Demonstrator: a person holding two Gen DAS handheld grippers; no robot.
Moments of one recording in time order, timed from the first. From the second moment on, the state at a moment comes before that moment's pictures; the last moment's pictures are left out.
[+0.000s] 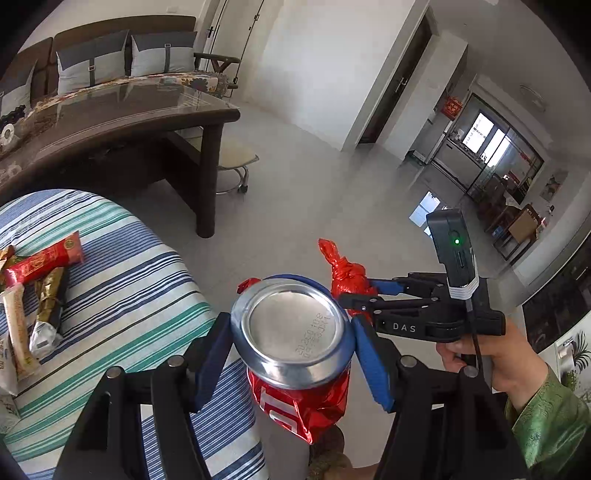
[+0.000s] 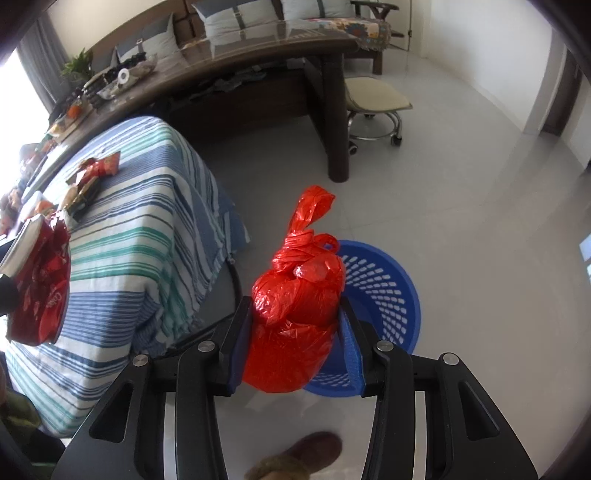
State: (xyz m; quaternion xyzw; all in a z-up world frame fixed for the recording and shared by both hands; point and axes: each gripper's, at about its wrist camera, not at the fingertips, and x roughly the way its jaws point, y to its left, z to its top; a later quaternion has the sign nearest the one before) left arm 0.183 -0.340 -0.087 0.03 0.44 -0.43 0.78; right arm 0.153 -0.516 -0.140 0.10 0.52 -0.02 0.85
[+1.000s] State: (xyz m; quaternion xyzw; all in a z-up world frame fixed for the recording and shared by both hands) left arm 0.225 -0.445 -0.156 0.01 0.49 -0.40 0.78; right arm 0.159 -0.613 -0.194 0.11 0.50 -0.06 0.86
